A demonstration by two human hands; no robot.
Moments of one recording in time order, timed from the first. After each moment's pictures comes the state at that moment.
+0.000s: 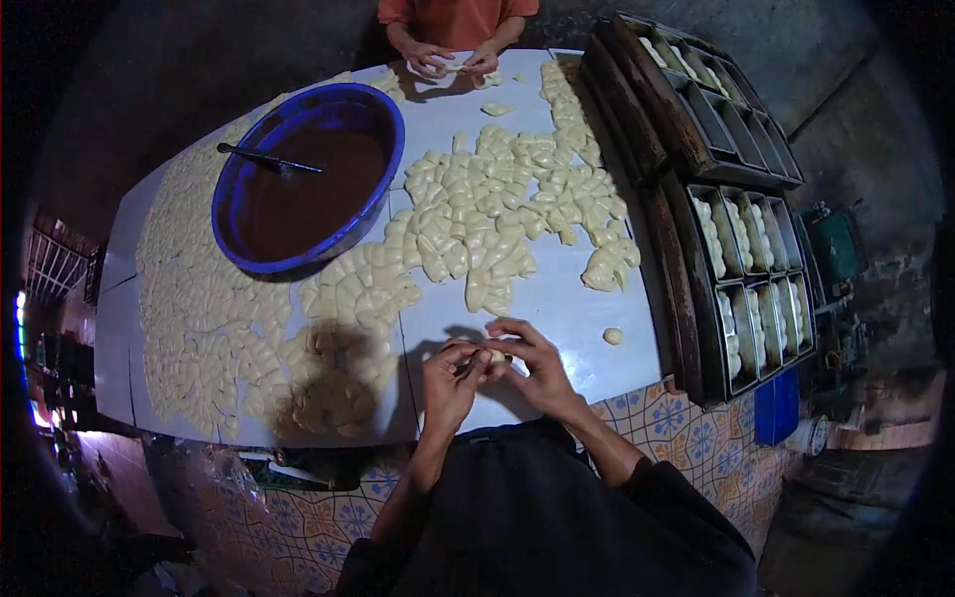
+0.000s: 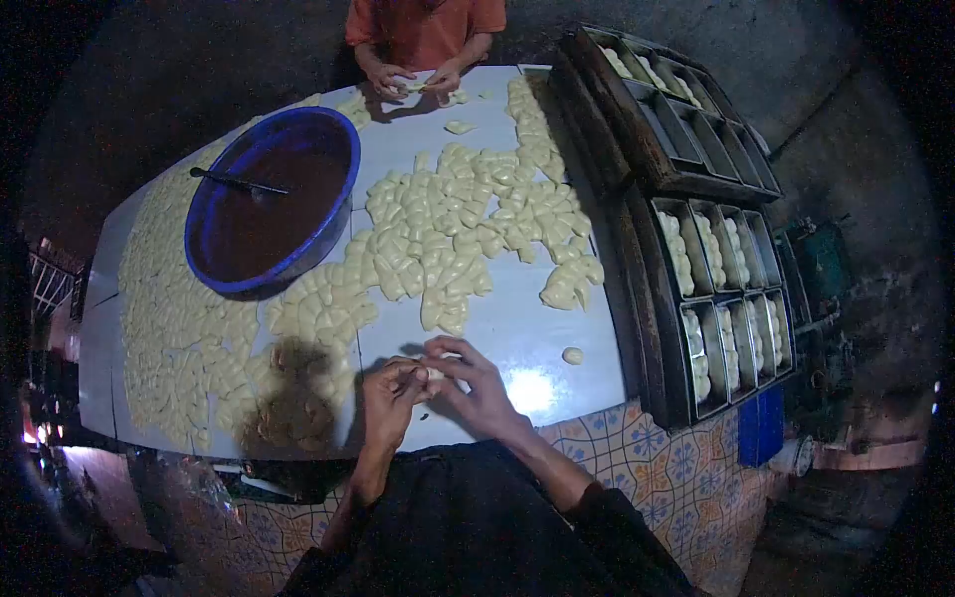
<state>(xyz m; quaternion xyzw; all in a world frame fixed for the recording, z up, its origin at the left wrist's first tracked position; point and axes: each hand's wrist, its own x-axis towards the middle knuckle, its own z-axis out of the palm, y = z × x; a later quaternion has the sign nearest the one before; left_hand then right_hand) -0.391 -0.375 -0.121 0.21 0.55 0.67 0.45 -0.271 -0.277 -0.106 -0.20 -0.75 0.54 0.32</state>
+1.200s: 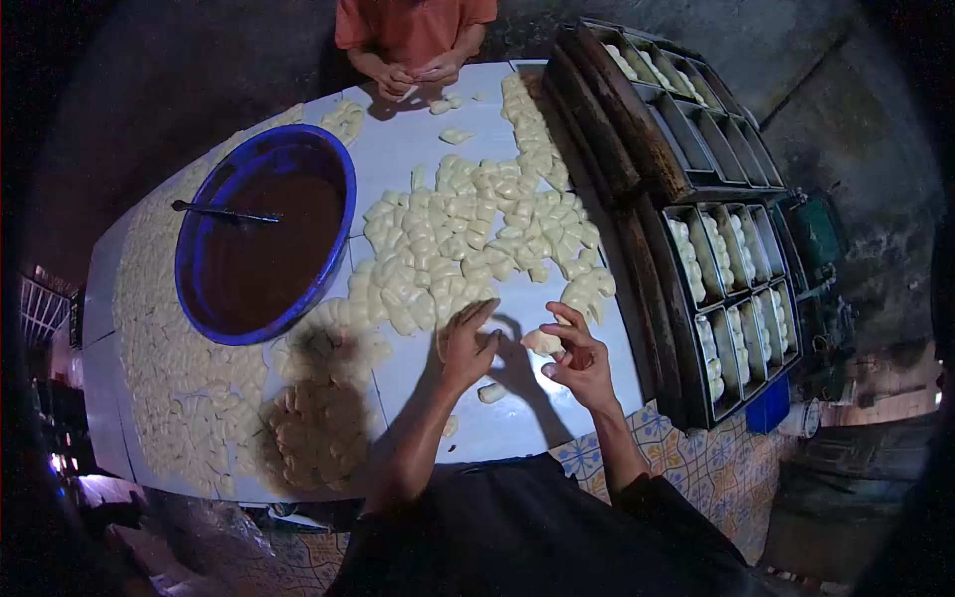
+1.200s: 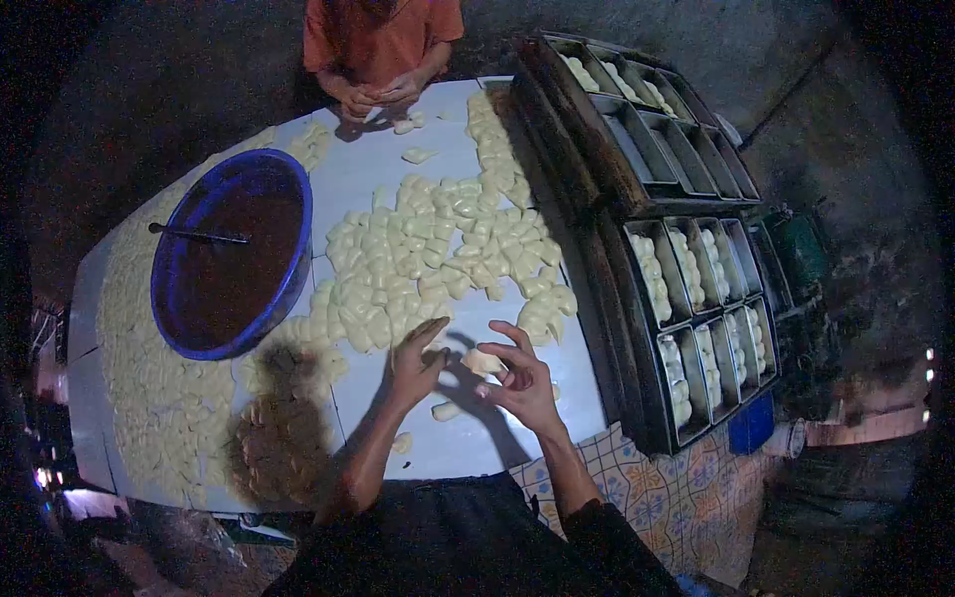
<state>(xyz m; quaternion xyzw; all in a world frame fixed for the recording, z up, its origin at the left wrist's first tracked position) -0.423 -0.224 -0.189 0.55 0.63 0.46 0.30 -0.236 -0.180 -0.092 -0.23 -0.58 0.67 0.40</state>
